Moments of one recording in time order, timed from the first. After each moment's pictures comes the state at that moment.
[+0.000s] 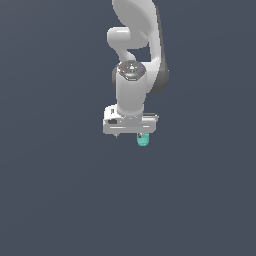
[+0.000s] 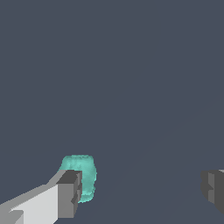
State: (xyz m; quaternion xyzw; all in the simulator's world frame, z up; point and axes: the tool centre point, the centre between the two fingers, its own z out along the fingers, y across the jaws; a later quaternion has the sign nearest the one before) arm -0.011 0.004 0.160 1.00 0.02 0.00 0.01
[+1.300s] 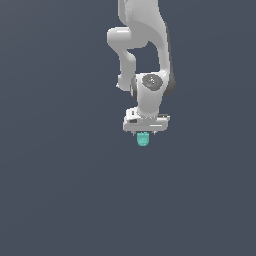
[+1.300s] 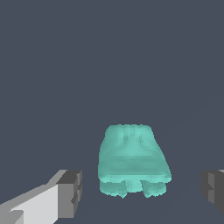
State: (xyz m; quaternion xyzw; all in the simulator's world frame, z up) arm -0.078 0.079 0.087 1.00 0.02 0.00 0.00
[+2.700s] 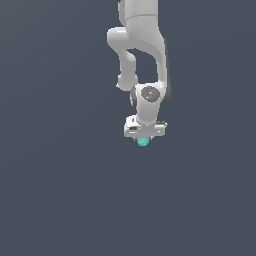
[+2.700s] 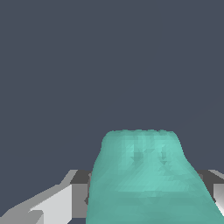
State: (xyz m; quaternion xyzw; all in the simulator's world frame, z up) arm -0.080 0.079 0.038 1.00 0.02 0.00 0.00
